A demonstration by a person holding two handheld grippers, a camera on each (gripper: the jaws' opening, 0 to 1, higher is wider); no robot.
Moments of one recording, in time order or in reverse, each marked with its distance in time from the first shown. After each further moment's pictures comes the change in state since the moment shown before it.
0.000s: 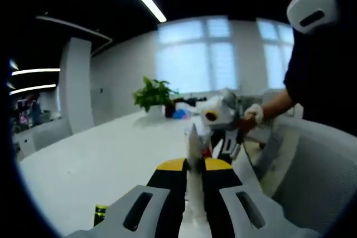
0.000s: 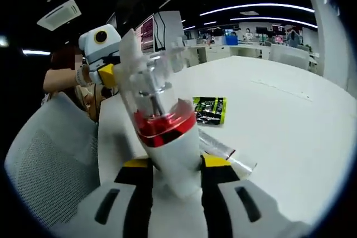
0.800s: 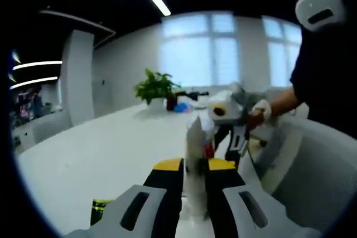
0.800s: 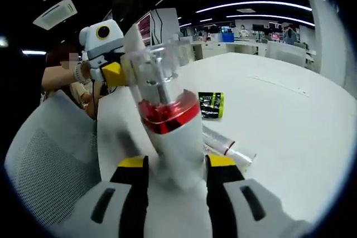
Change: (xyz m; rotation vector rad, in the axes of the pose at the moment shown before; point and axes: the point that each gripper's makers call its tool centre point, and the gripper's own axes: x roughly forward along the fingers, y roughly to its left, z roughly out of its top) left arm 0.008 0.000 -0.013 -0.039 0.063 0.010; right arm -0.009 0.004 -0.008 0.023 0.020 -0.036
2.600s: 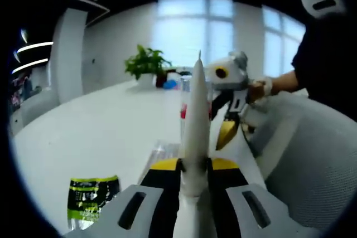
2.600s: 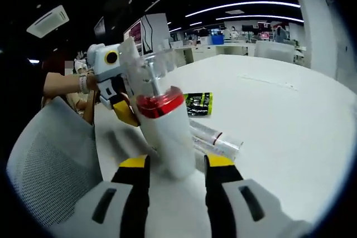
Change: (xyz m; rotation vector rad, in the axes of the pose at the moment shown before) left arm 0.015 -0.008 -0.051 -0.063 0.130 -0.098; right arm -0.022 -0.009 -0.007 0.058 -0.032 -0.062
